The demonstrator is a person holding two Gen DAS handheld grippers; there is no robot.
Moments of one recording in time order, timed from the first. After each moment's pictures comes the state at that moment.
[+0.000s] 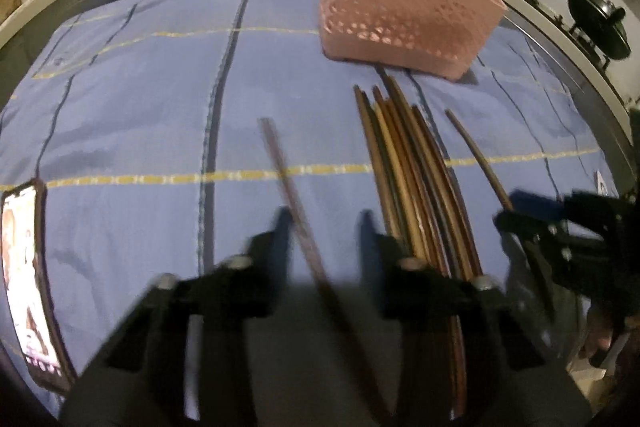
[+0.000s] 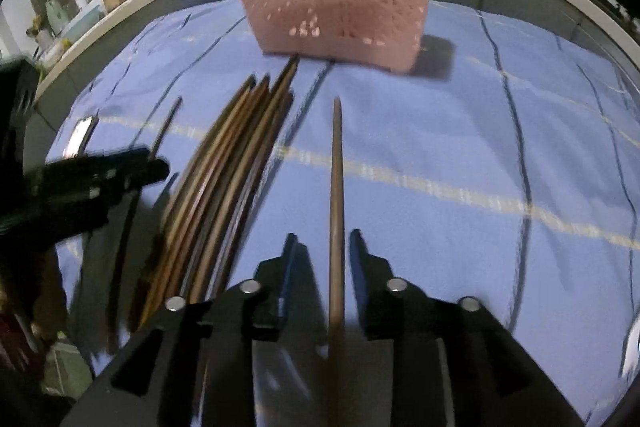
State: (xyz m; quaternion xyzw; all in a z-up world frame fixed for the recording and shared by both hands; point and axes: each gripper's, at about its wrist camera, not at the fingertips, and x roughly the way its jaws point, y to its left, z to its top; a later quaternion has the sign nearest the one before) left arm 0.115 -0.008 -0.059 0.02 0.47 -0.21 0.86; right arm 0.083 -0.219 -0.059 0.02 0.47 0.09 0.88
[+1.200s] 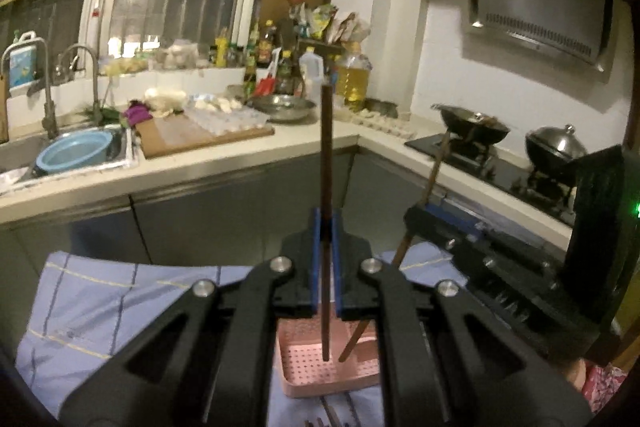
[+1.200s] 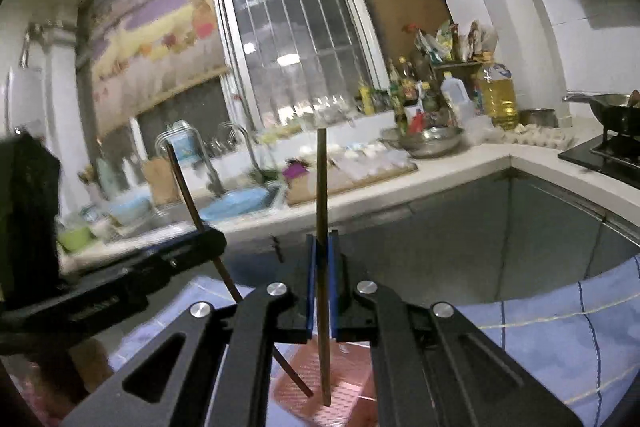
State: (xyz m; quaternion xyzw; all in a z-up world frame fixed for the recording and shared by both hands) left arm 0.225 -0.063 0.170 -0.02 0.21 -0.26 0.94; right arm 0.204 -0.260 0.131 0.10 0.15 0.14 0.97
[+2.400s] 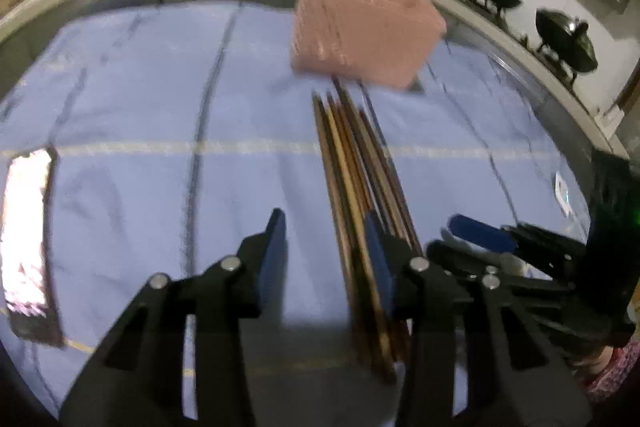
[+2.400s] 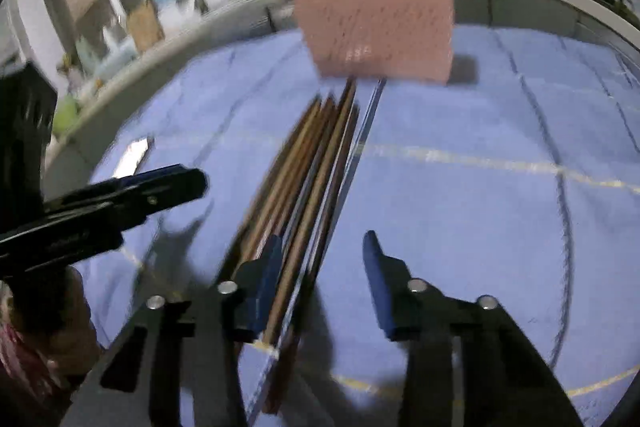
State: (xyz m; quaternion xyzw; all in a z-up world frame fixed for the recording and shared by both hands) left arm 0.053 -0.004 -0.043 -0.01 0.44 -0.25 0.86; right arm 0.009 -0.180 -0.064 0.06 0.42 0.13 0.90
